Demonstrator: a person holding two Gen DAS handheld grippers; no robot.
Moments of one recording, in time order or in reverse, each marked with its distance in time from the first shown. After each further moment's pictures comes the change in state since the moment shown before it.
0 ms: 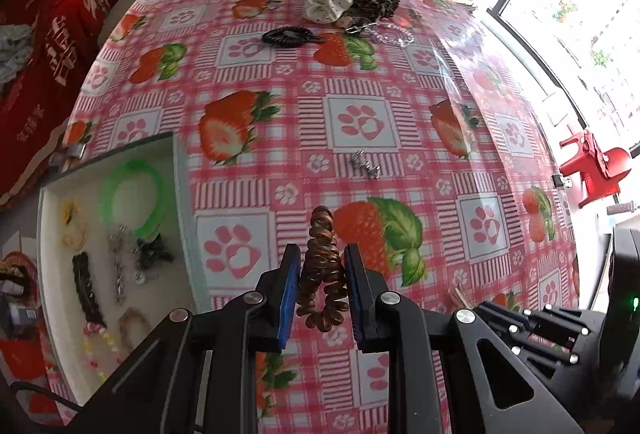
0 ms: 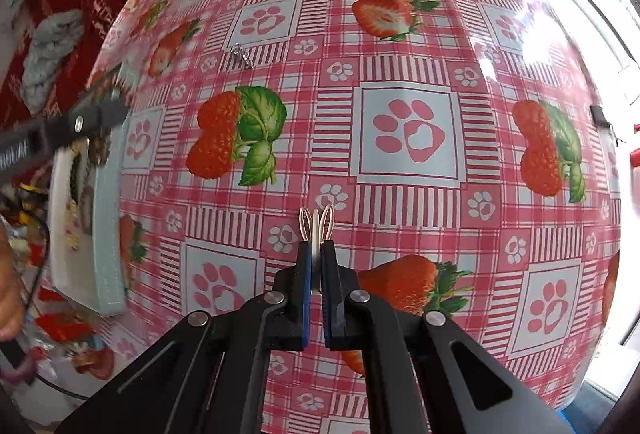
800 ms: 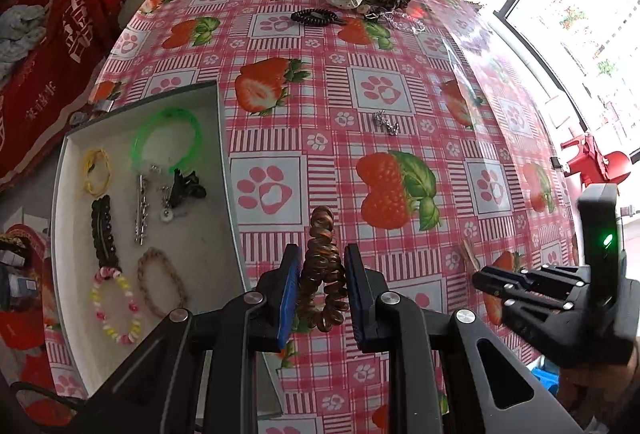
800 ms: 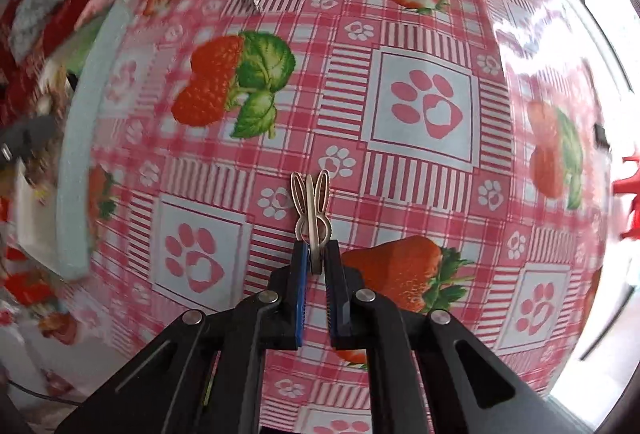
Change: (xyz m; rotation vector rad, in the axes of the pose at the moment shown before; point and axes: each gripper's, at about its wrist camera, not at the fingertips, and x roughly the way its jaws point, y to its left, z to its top) left arm -0.022 0.024 -0.046 -0.031 0.010 0.002; right arm 0.024 0.020 -0.010 -0.092 0.103 -0.085
